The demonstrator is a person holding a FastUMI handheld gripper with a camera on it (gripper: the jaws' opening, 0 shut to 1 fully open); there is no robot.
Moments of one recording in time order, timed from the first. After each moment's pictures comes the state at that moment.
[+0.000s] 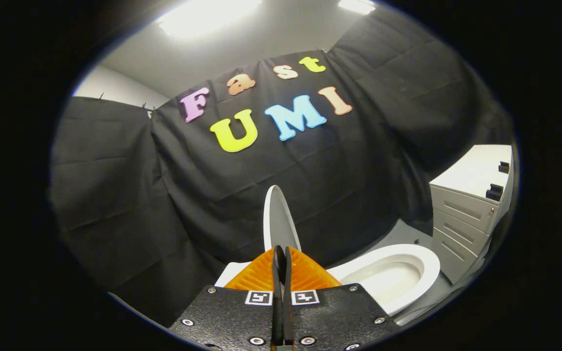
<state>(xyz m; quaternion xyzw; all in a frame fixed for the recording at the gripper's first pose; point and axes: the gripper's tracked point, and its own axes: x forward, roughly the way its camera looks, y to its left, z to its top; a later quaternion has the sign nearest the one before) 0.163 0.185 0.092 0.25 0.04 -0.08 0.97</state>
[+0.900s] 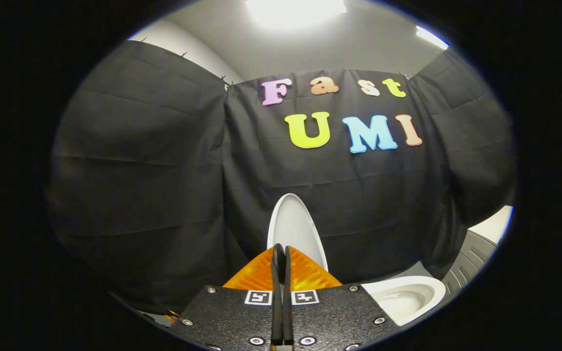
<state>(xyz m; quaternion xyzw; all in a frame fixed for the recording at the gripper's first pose) 0.179 0.315 0.097 0.09 0.00 0.04 1.00</state>
